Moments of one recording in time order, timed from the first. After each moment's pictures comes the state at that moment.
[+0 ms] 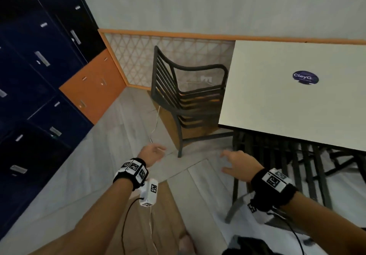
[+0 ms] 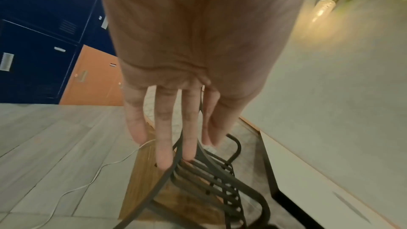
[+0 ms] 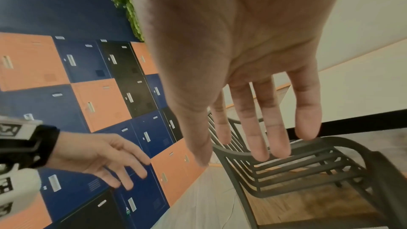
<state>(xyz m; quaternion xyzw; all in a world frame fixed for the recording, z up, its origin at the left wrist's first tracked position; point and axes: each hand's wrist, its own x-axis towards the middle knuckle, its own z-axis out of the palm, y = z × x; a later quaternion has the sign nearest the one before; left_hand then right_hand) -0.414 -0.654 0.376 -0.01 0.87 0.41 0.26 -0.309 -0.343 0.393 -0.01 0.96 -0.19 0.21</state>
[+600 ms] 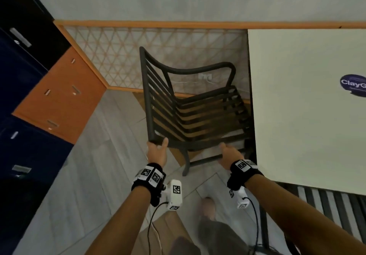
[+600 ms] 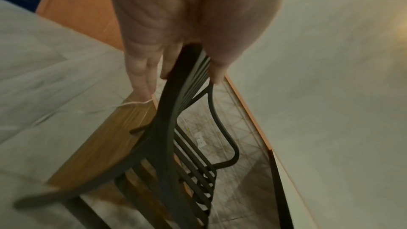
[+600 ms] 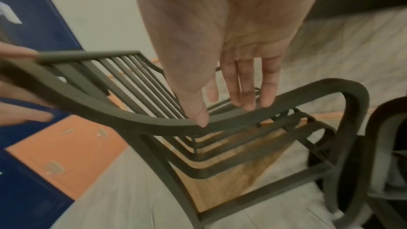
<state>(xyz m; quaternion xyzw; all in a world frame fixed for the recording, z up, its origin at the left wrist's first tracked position) -0.716 -0.625 0.275 -0.23 0.76 0.58 0.17 -0.641 -0.375 0.247 0.16 0.94 -0.20 0.23</state>
